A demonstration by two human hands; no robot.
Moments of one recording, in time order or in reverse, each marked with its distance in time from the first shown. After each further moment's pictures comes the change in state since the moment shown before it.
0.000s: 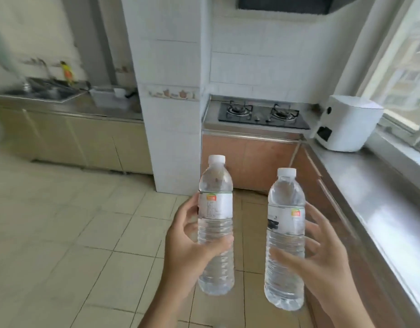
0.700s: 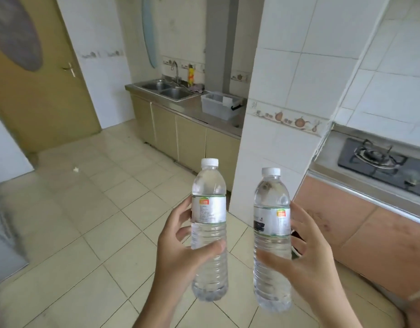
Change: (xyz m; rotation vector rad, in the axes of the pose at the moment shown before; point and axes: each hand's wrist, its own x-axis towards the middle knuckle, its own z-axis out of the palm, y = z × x) left_hand 0.253 -0.025 -0.131 0.032 0.573 0.023; right_hand 0.297 -0.033 0.272 0.087 -0.597 -0.164
